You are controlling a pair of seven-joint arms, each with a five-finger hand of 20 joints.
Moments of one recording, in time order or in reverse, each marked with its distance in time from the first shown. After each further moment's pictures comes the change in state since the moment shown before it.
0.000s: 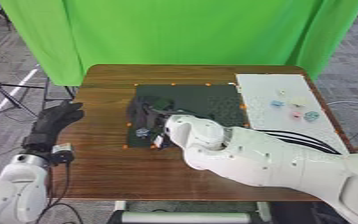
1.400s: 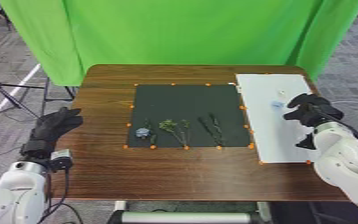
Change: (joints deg) left arm 2.8 -2.0 -1.6 -0.8 0.9 -0.7 0.1; right arm -46.8 36.5 52.4 -6.5 -11.8 1.0 13.1
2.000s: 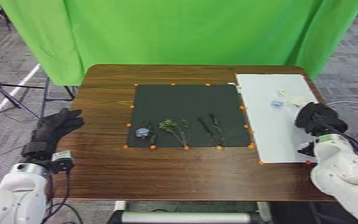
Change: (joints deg) left arm 0.3 -0.8 0.1 -0.2 0.0 0.0 0.0; right arm -0.8 -1.7 -3.9 6.1 -2.2 13.2 1.7
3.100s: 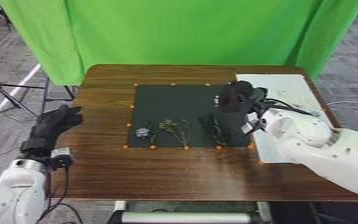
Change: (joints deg) left arm -1.7 1.7 0.6 0.8 0.0 0.1 0.0; right arm 46.9 -2.7 -46.1 -6.2 11.6 -8.0 -27.0
